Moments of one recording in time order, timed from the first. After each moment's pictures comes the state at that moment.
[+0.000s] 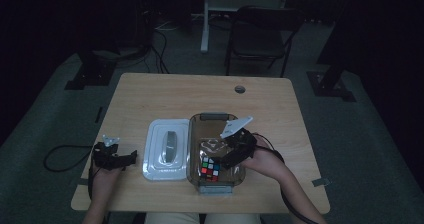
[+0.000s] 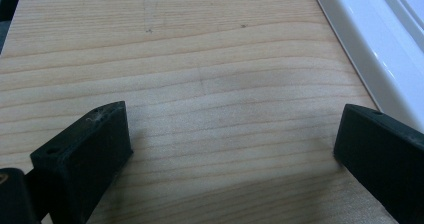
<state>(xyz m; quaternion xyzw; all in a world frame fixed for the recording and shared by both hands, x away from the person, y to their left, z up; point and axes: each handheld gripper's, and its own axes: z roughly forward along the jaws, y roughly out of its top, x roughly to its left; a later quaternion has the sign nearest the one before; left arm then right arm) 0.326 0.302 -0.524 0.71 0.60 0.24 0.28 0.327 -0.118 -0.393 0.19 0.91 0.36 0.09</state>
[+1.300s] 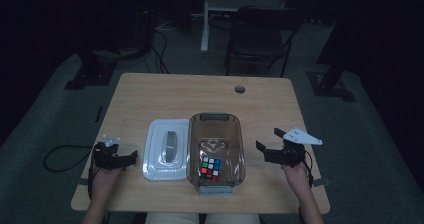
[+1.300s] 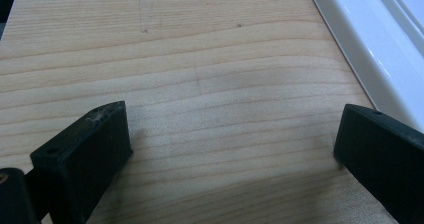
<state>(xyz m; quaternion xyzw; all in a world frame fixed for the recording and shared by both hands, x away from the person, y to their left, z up) 0.326 0.302 -0.523 0.72 0.59 0.24 0.28 0.312 -0.257 -0.445 0.40 0.73 0.50 0.23</state>
